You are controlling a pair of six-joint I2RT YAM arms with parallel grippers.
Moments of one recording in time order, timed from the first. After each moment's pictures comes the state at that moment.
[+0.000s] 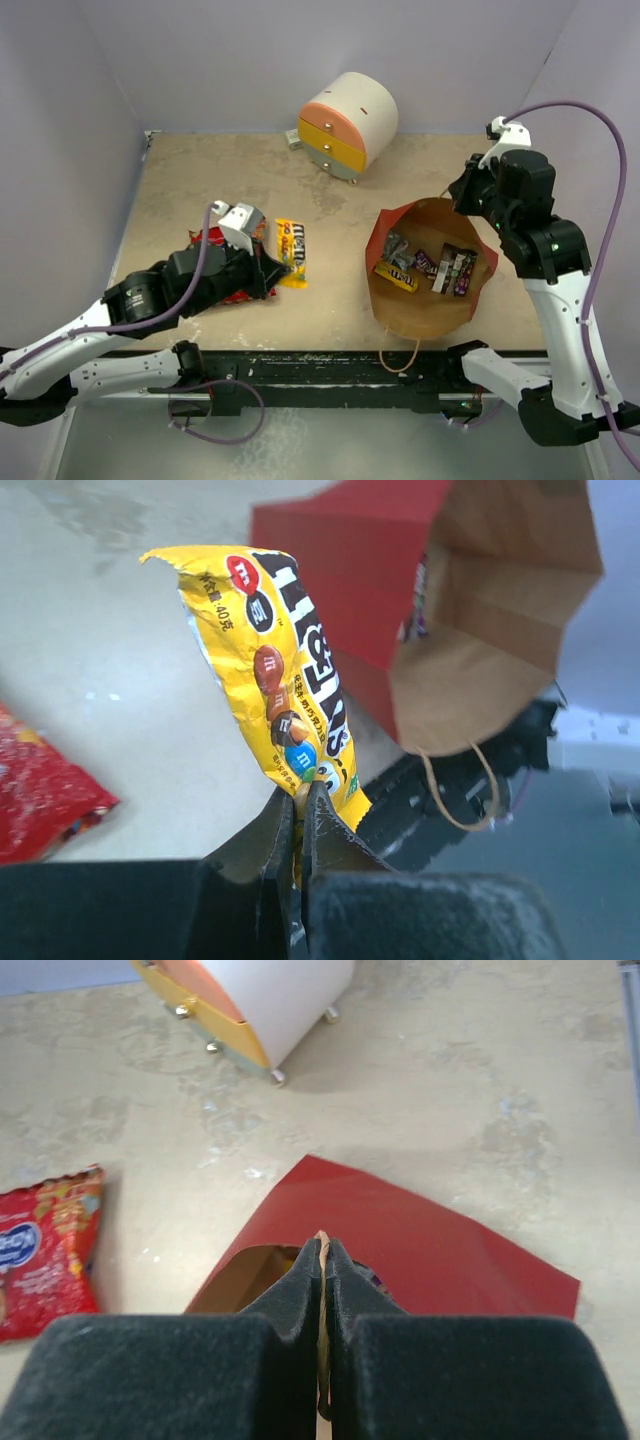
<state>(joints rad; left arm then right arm) -1.13 0.80 1.06 -0.65 -0.27 -0.61 0.26 1.02 1.51 -0.91 0.12 0.26</state>
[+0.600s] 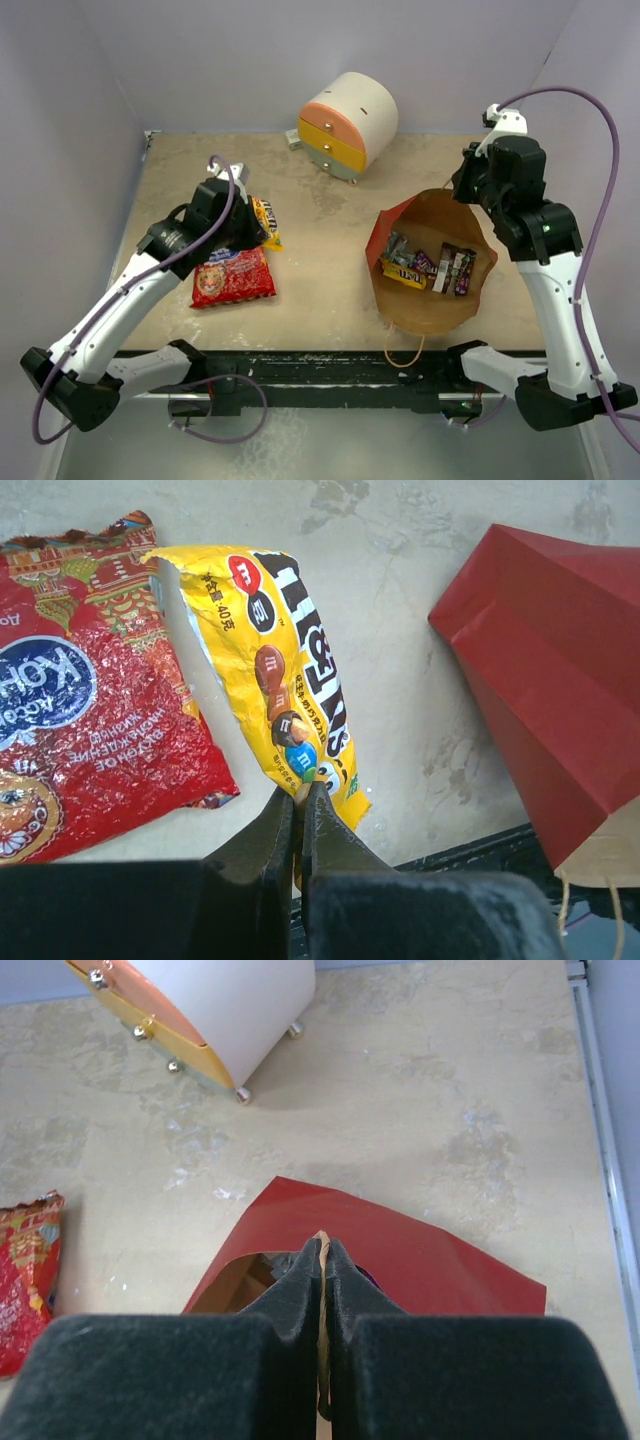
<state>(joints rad) -0.61 1.08 1.19 -0.82 -0.12 -0.62 0.26 1.10 1.56 -0.90 0.21 0.22</state>
